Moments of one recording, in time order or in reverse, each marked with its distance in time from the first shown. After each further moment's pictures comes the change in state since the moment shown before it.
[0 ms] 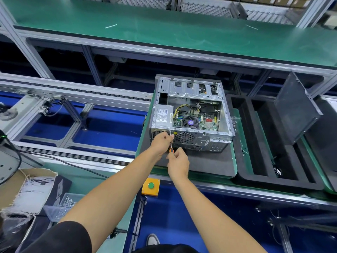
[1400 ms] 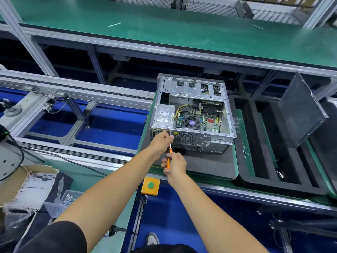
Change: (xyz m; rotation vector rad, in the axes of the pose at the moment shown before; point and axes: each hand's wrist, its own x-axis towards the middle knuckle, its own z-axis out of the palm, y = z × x) left_hand 0.005 -0.003 -0.003 0.022 -0.007 0.011; right_hand 0.005 -0.005 0.008 0.717 -0.190 0.504
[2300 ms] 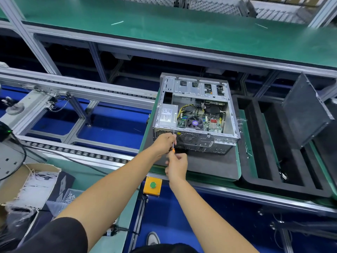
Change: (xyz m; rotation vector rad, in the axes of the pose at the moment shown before) left_hand 0.002 -0.003 -0.008 0.074 -0.134 0.072; right_hand -0.009 0.010 0.005 -0.214 0.070 -0.188
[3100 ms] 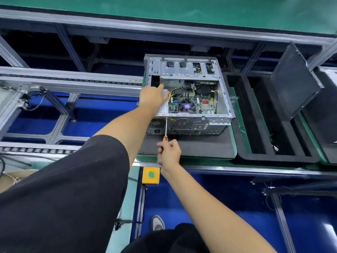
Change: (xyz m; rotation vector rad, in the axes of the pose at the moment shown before) left_hand 0.110 0.059 -0.048 1.339 0.346 0.383; right_hand -0.004 0.004 0.018 0.241 0.007 0.064
